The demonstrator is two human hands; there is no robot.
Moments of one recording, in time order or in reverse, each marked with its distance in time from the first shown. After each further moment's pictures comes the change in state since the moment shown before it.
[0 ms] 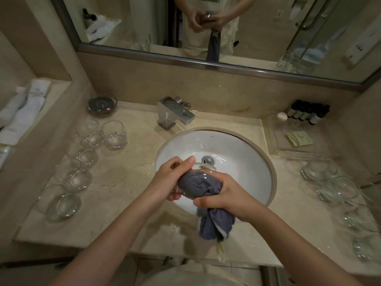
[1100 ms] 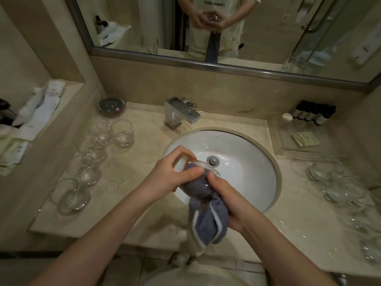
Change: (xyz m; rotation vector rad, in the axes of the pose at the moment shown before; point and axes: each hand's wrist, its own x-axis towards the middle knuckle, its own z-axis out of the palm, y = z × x) left_hand -0.009 -0.002 -0.019 0.186 -0.060 0.429; right_hand -0.007 0.007 0.034 0.659 -0.001 0.095
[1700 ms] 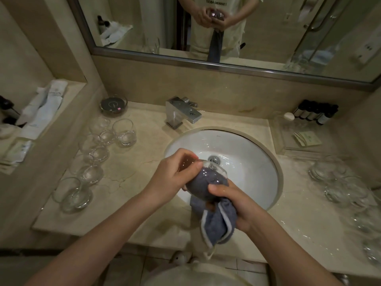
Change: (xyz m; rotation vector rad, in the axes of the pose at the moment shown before) left_hand -0.004 0.000 0.011 0.024 0.076 0.140; right_hand -0.005 -0.003 -0.013 -0.022 -0.099 -0.015
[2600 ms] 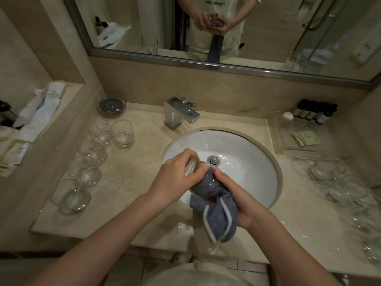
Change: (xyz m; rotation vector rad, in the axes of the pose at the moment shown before) left_hand 0.006 -0.009 0.011 0.376 0.051 0.015; right_hand 0.003 -0.005 -0.004 0.167 0.239 0.202
